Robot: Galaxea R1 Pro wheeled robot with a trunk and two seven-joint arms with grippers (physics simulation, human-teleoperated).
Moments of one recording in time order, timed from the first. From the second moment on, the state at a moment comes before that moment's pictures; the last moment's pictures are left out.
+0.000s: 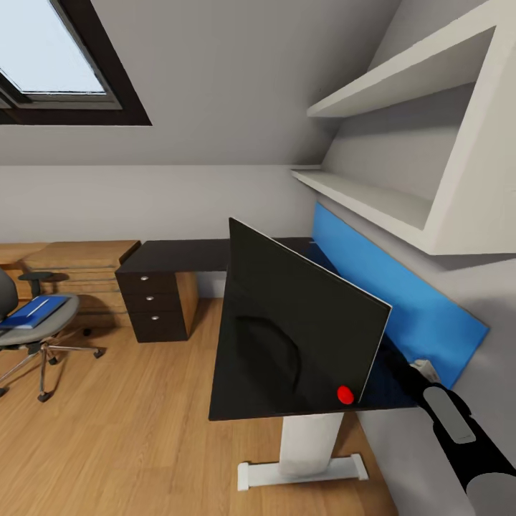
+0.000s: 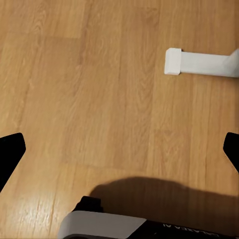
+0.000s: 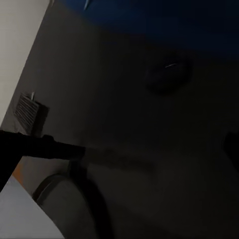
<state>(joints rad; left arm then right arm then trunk) -0.05 -0.09 -0.22 -0.52 0.25 -0.19 0.29 -0.53 -0.26 -0.08 -0.88 -1.18 0.23 -0.12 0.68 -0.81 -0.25</state>
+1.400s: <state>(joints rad) -0.05 -0.09 -0.22 -0.52 0.25 -0.19 0.29 -0.53 -0.26 0.02 -0.94 -1.17 0.20 0.00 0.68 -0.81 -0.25</state>
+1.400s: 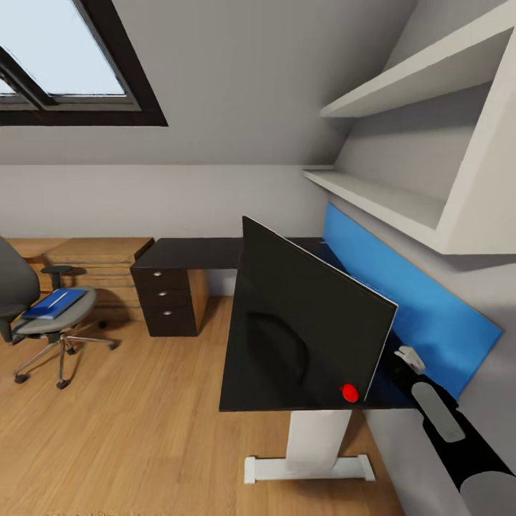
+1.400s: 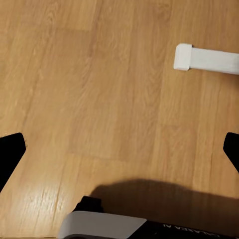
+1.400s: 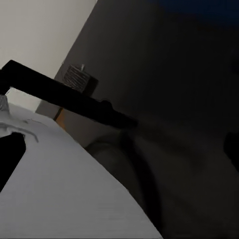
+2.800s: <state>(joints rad) -0.05 -0.09 -0.22 -0.52 0.25 -0.19 0.29 -0.53 -0.26 0.11 -0.94 -1.10 0.20 0.03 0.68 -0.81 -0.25</state>
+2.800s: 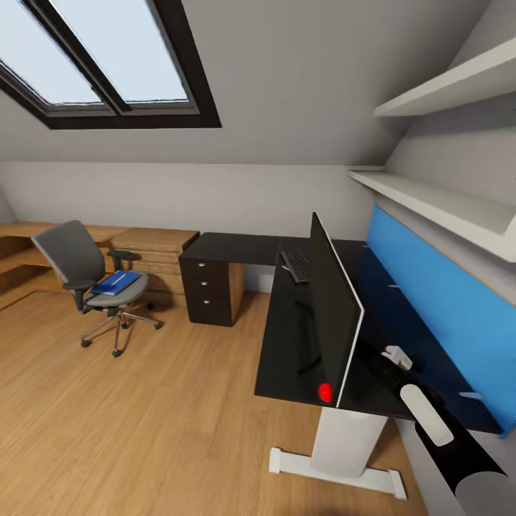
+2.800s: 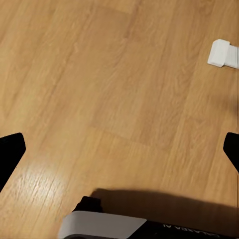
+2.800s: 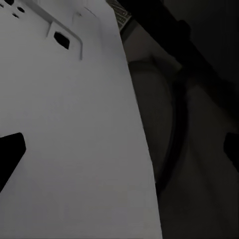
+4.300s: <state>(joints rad) -0.05 -0.09 -0.23 -0.52 0.25 -0.19 0.29 -0.53 -0.17 0.08 -0.84 -0.16 0.01 -0.36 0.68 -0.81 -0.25</state>
